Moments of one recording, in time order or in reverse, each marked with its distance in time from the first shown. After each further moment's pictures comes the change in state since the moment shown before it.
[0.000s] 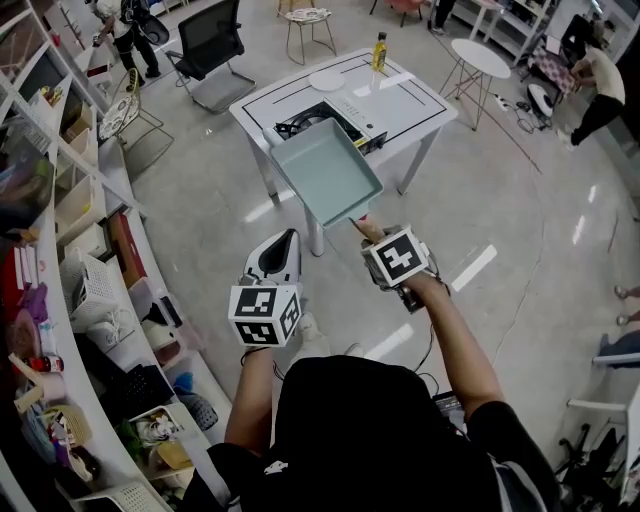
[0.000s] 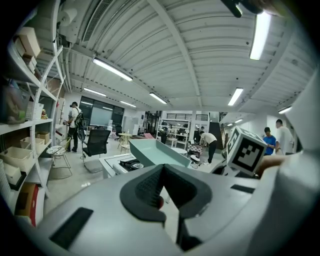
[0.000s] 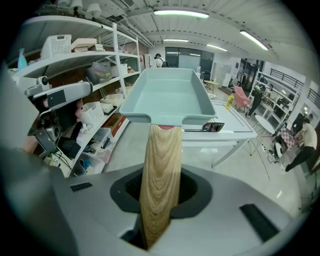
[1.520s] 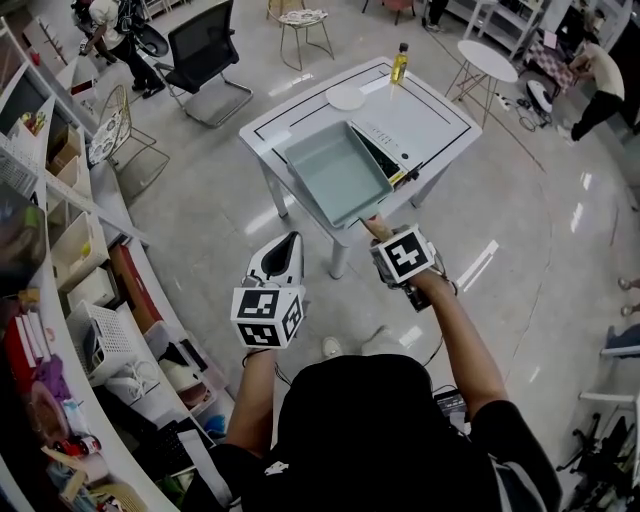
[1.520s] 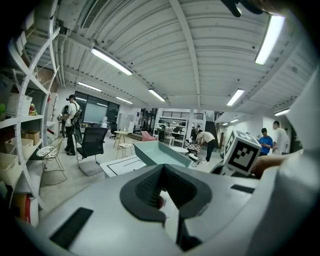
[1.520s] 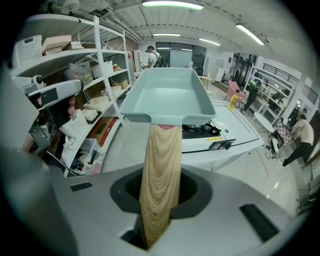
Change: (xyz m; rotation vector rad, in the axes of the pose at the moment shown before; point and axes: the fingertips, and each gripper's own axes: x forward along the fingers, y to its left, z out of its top) left arm 0.094 0.167 0.030 0.004 0.030 -0.077; right arm 0.116 -0.020 0.138 0.084 0.037 -0.050
